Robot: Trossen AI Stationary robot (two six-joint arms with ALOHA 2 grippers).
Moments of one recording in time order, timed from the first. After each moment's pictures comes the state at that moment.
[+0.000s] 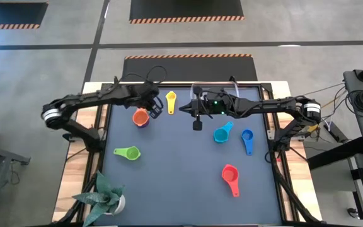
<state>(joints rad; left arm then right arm) 0.45 1.43 1.07 -0.68 -0.25 -0.17 -0.26 1.57 1.05 0.26 -0.16 -0.37</state>
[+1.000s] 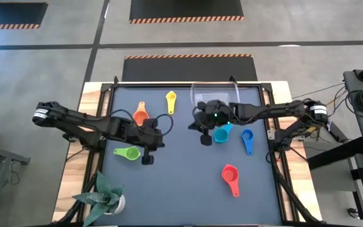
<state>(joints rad) -0.20 1.30 1.06 -0.60 -0.15 -0.07 -0.12 1.49 1.05 -0.14 -0.16 -0.14</state>
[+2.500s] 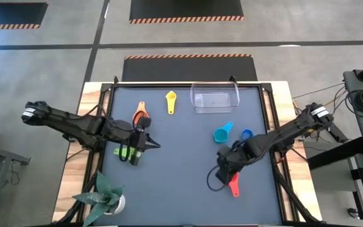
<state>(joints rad) -0.23 1.04 0.88 -0.32 -0.10 0.25 0.42 1.49 1.12 -0.88 -0.13 1.19</state>
